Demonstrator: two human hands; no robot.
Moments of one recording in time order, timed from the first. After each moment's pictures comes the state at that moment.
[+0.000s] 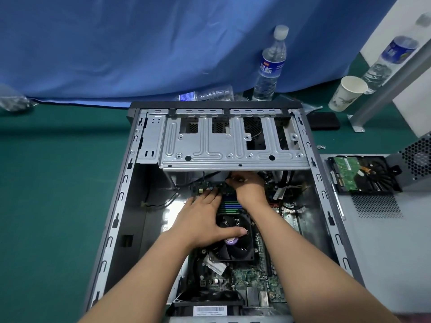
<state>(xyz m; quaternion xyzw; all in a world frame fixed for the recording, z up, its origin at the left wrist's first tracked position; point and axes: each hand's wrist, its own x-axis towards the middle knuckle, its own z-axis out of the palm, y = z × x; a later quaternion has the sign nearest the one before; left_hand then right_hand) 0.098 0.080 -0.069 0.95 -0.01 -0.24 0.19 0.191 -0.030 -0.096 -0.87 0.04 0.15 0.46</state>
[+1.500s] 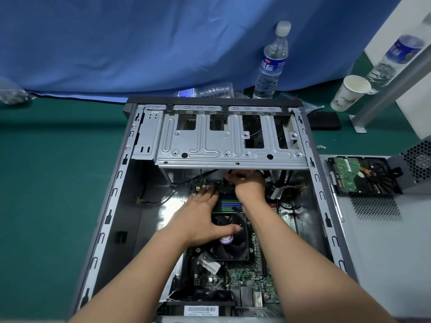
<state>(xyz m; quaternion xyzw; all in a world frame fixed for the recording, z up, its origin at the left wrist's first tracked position) 0.098 0.078 -0.075 0.93 0.01 -0.25 0.25 0.191 -0.030 -0.096 -0.78 0.14 0.14 0.59</state>
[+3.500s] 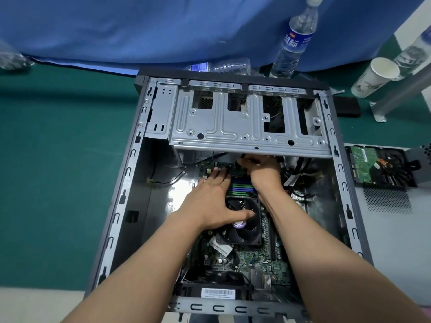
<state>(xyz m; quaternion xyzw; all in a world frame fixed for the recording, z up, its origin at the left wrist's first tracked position) 0.098 0.077 -0.072 0.93 0.01 -0.25 0.25 0.192 -0.035 -0.096 -0.80 0.09 0.15 0.57</state>
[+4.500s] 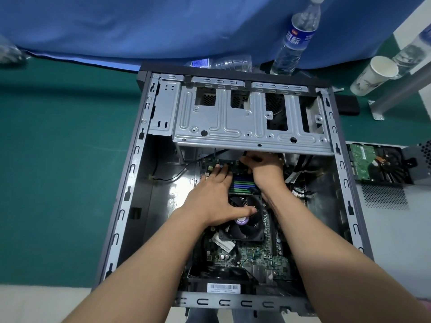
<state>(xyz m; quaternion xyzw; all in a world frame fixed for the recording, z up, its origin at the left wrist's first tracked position) 0.098 0.077 -0.071 0.93 0.01 -0.25 0.26 0.187 -0.038 -0.088 -0.81 0.08 0.16 0.56</state>
